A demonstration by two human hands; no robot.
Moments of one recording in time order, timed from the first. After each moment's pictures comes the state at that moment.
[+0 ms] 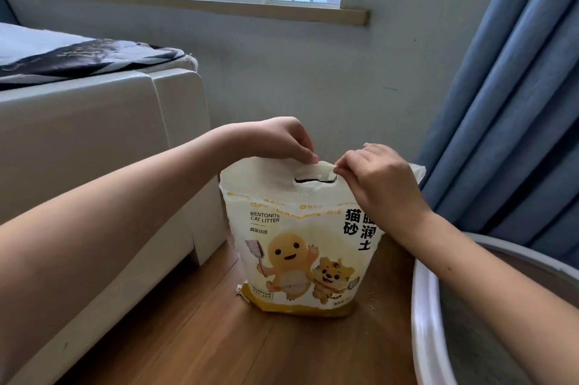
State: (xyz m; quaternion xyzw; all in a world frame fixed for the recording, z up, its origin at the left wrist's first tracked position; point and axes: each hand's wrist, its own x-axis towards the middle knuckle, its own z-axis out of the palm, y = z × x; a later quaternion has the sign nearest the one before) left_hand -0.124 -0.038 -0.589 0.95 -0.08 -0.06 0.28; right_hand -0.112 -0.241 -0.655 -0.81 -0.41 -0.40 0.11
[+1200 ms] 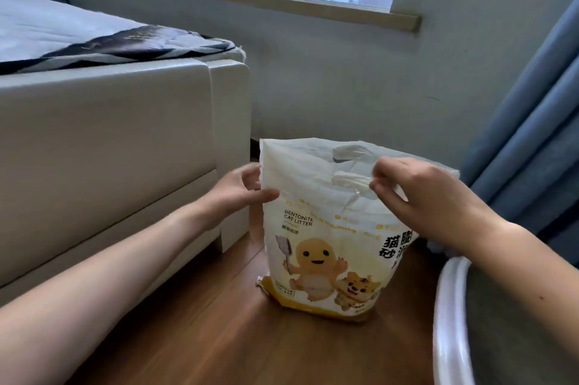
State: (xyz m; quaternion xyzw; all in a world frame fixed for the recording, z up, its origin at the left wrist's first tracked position) left_hand -0.188 0.065 -0.721 0.77 0.02 0.07 0.64; right_hand -0.146 -0.236 -0.622 -0.85 -0.47 -0.21 0.09
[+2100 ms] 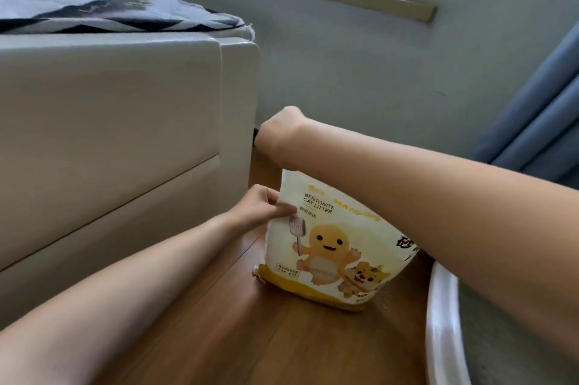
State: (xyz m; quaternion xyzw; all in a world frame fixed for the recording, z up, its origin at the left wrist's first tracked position) left_hand -0.171 0.045 -0.772 0.77 0.03 0.01 0.63; right_hand -0.160 -0.026 -0.597 -0.80 -0.47 -0.08 -0.37
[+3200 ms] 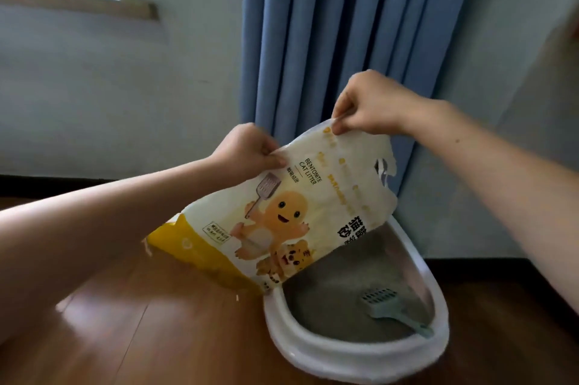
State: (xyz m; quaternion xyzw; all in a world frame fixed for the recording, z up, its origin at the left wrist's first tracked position) left_hand -0.120 -0.274 -0.621 0.90 -0.27 0.09 0.32; right_hand -0.168 -0.482 -0.525 -0.98 -0.13 -0.12 0.04
